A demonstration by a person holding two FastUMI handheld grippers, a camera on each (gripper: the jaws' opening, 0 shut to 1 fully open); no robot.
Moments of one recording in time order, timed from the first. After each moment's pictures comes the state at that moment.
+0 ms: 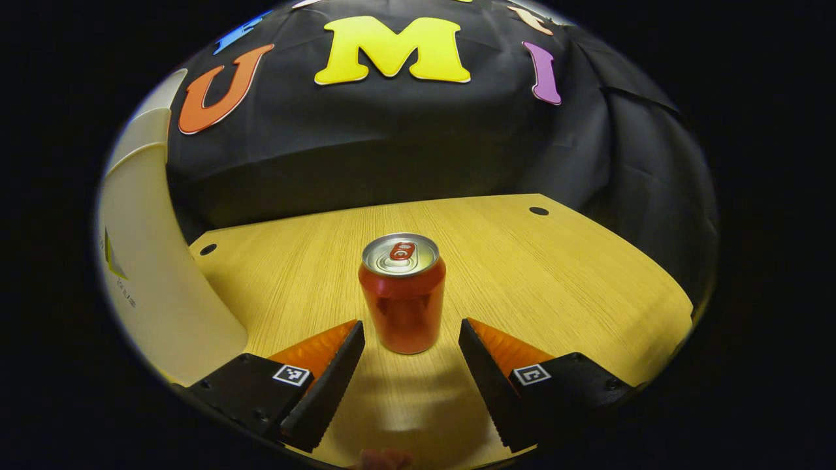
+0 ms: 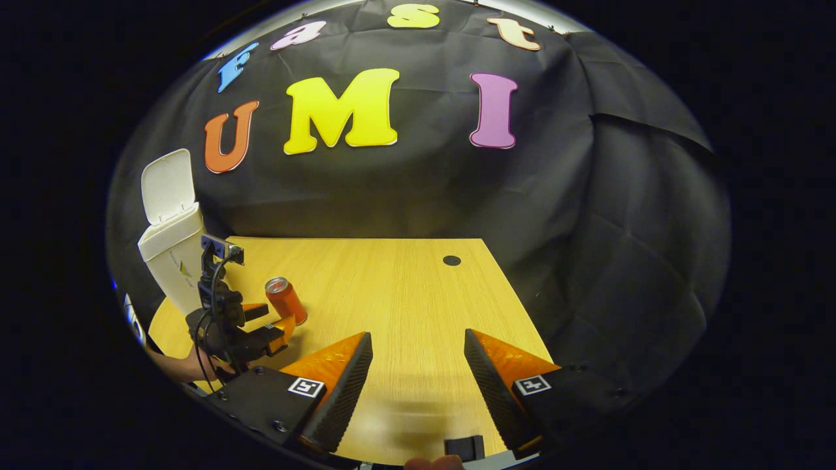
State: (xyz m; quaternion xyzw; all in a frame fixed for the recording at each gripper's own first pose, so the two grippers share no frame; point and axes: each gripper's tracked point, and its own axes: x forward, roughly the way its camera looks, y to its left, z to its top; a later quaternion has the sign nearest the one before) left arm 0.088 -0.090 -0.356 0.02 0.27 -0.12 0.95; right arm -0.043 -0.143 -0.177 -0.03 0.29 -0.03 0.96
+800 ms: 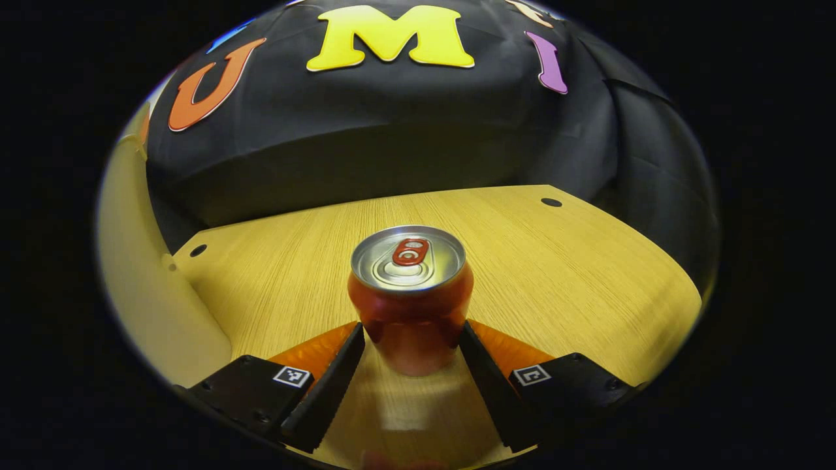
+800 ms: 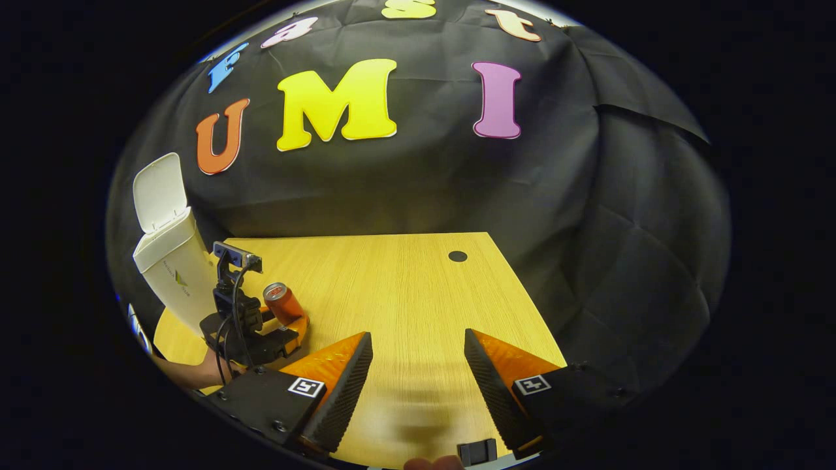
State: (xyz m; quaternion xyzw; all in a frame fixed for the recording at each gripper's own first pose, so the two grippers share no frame) left arm 0.122 -0.092 -0.379 0.04 0.28 -0.13 0.95; right arm -0.019 -0.133 -0.186 -0.02 0.31 -0.03 0.95
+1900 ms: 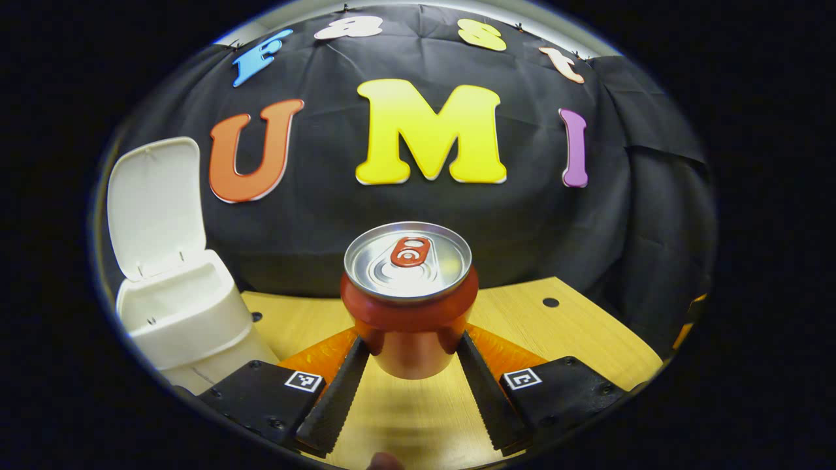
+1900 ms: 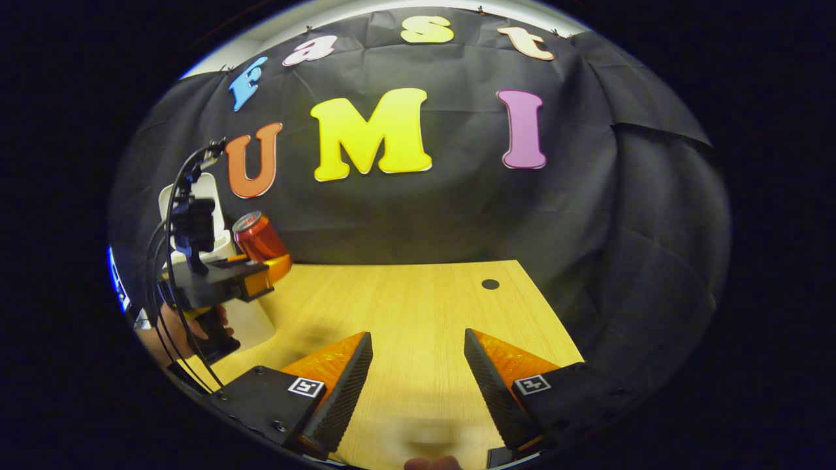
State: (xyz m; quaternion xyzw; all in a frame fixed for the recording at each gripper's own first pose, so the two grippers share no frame) left arm 0.127 -0.017 -0.121 -0.01 0.13 -0.05 0.99; right arm -0.024 -0.062 -0.141 0.00 0.24 0.05 0.97
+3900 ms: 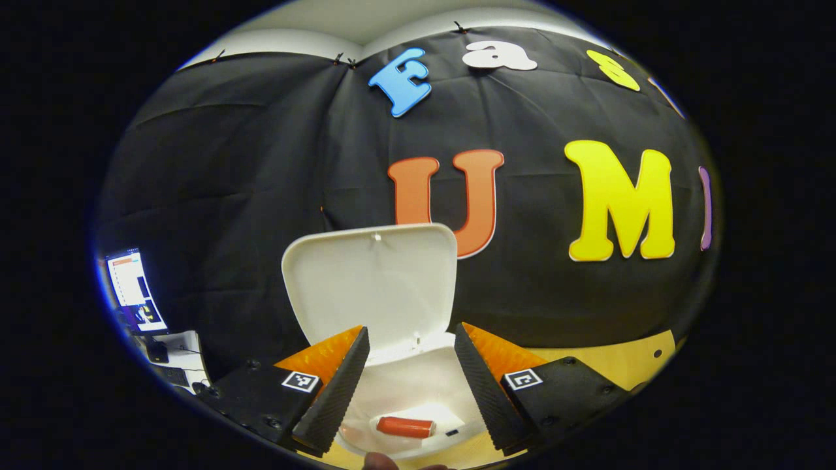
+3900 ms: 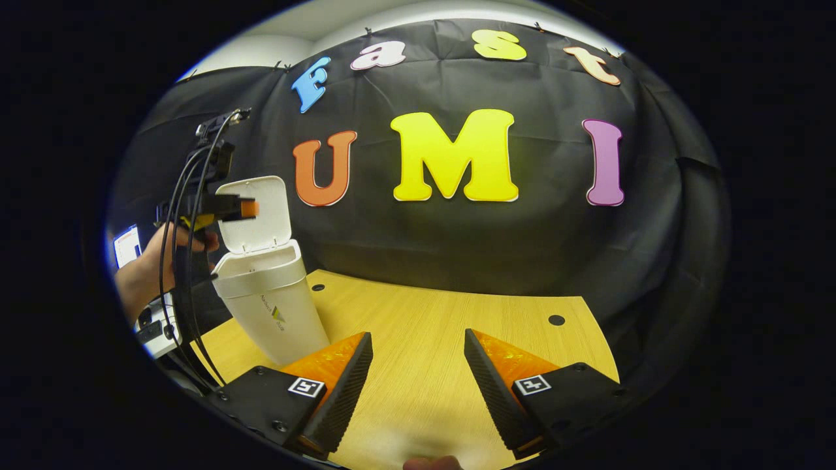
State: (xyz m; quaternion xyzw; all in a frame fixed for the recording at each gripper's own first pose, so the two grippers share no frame) left arm 0.115 0.239 -0.006 0.01 0.08 0.27 0.96; right arm -0.004 0.038 -0.117 -0.01 0.20 0.16 0.97
